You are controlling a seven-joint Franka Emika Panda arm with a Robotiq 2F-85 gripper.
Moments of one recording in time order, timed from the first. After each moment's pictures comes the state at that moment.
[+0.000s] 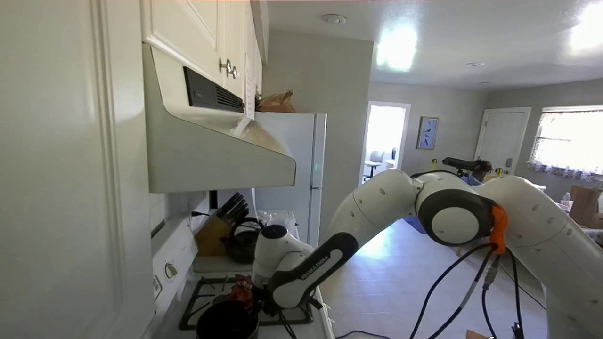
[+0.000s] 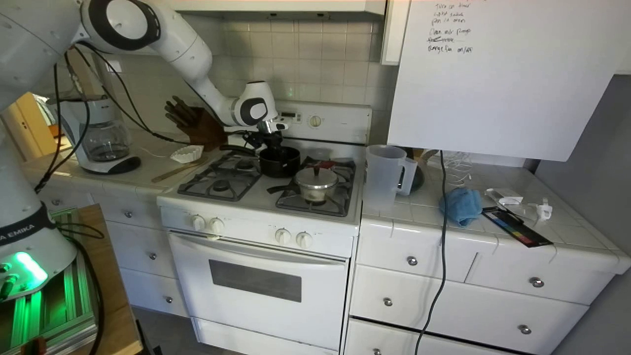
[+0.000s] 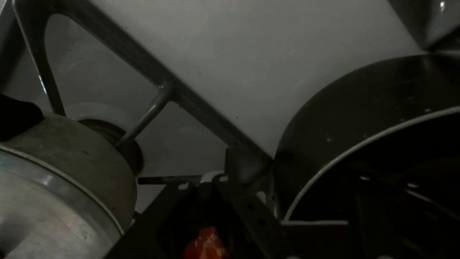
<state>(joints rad) 0.25 0.83 -0.14 -1.59 -0.12 2.63 0.43</state>
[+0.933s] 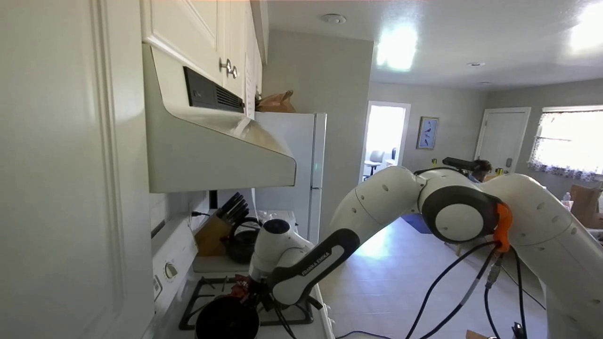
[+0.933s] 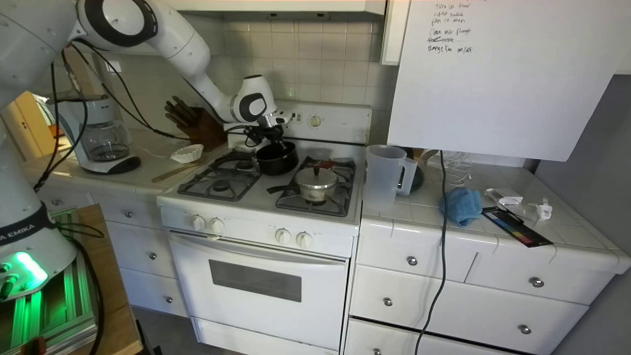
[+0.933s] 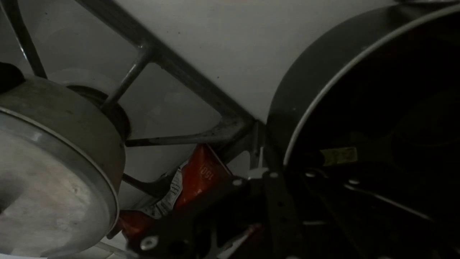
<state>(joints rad) 0.26 0.80 -0.15 -1.61 -0.11 2.70 0.46</state>
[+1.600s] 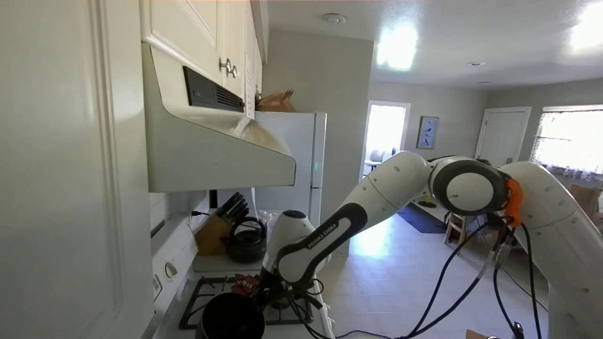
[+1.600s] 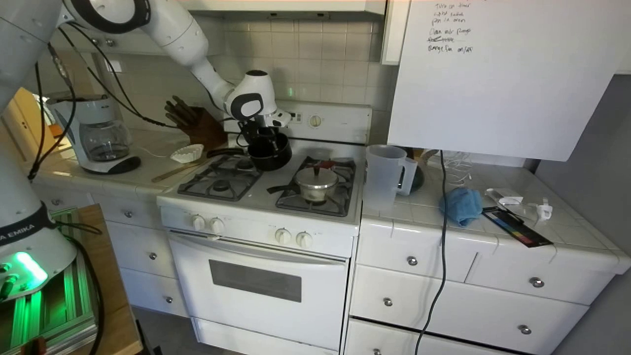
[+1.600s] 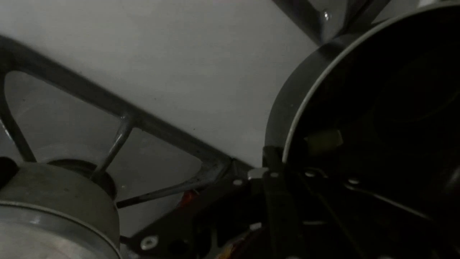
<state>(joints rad) 0.07 0.69 0.06 -1.76 0.12 2.71 0.30</state>
